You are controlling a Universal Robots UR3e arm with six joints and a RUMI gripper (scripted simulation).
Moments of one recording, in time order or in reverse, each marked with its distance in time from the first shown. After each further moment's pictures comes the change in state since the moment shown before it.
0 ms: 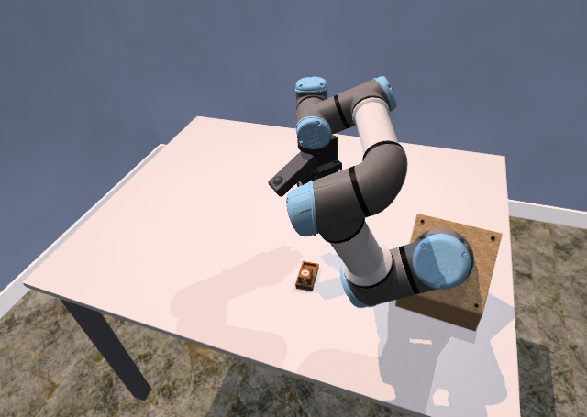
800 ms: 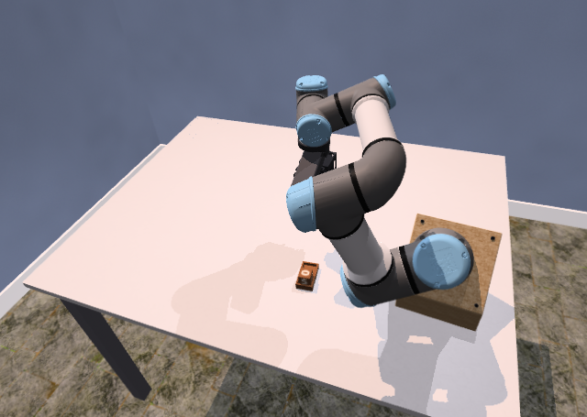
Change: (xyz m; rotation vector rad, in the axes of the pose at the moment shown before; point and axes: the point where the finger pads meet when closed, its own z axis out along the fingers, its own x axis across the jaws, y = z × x) arm -0.003 0.007 0.000 0.004 0.000 -0.626
